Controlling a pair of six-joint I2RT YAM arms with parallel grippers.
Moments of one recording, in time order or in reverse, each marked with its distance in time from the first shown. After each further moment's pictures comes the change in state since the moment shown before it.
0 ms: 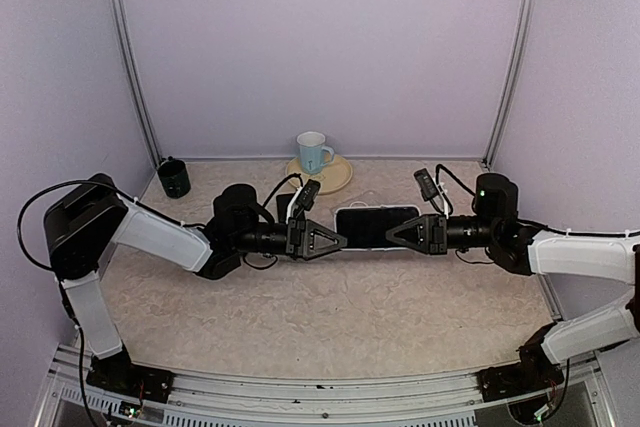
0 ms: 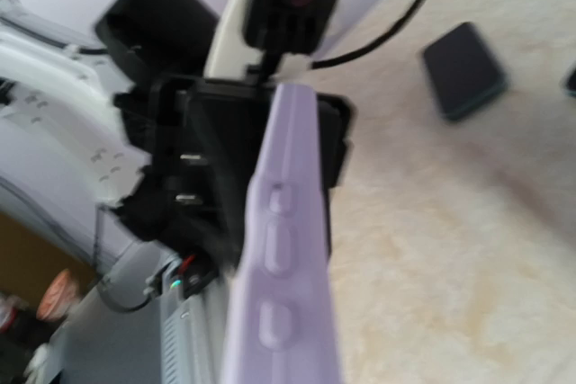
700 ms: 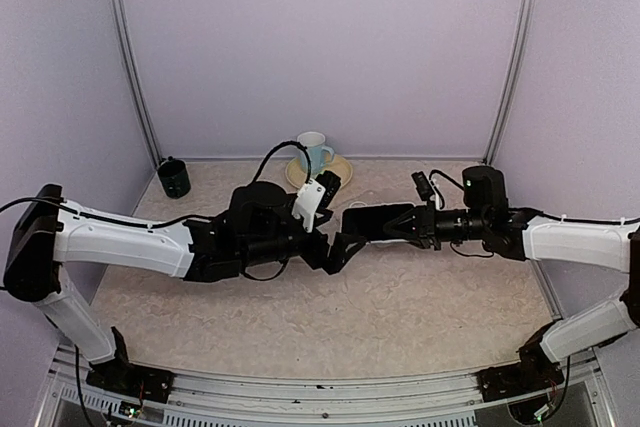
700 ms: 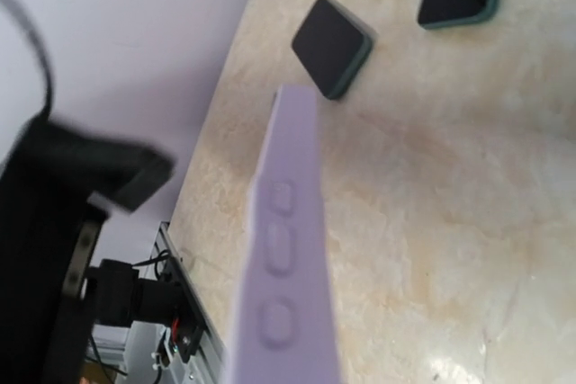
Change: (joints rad) left arm -0.220 -0.224 0.137 -0.617 -0.815 0.721; right arm 0.001 0.056 0.109 -0.227 0.181 0.230
